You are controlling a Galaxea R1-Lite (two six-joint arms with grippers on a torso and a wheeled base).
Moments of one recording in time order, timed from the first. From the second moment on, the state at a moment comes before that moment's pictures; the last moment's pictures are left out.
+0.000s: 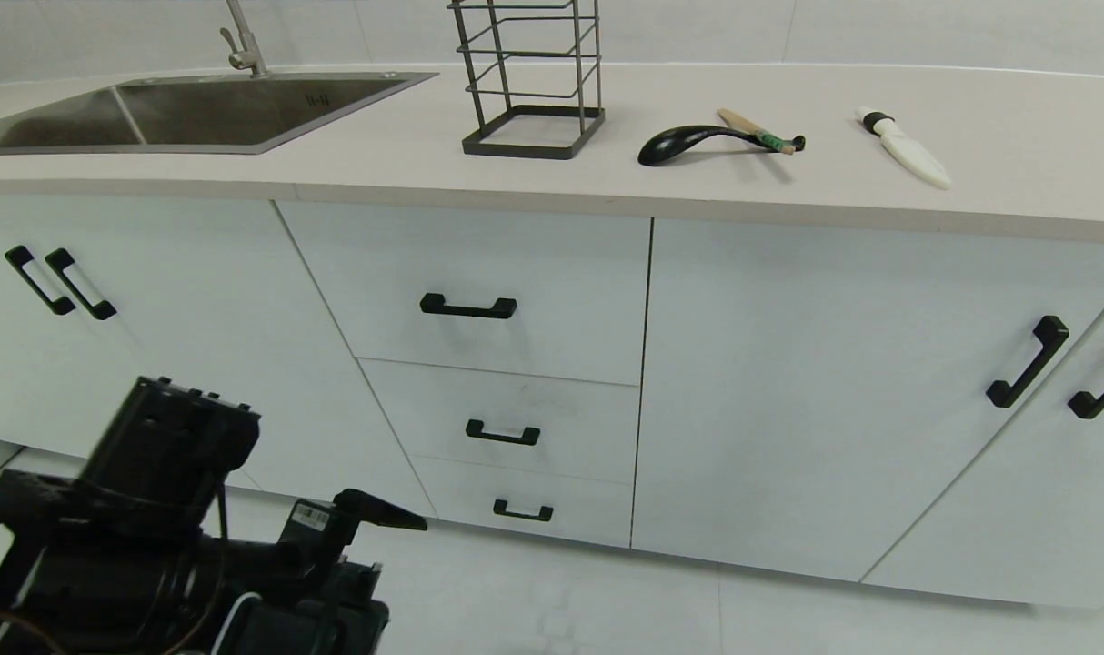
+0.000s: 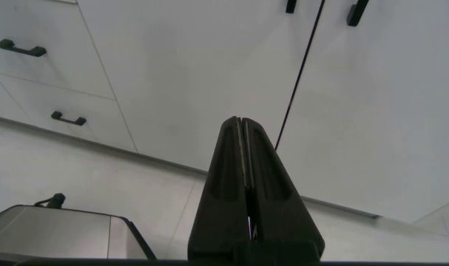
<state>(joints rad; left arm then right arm) -0.40 1.45 -0.69 0.18 -0.27 1.47 0.00 0.00 0.00 -0.01 0.09 -0.07</state>
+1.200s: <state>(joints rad) -0.33 1.94 -0.95 -0.03 -0.17 1.57 0.00 0.00 0.00 -0.01 0.09 -0.07</state>
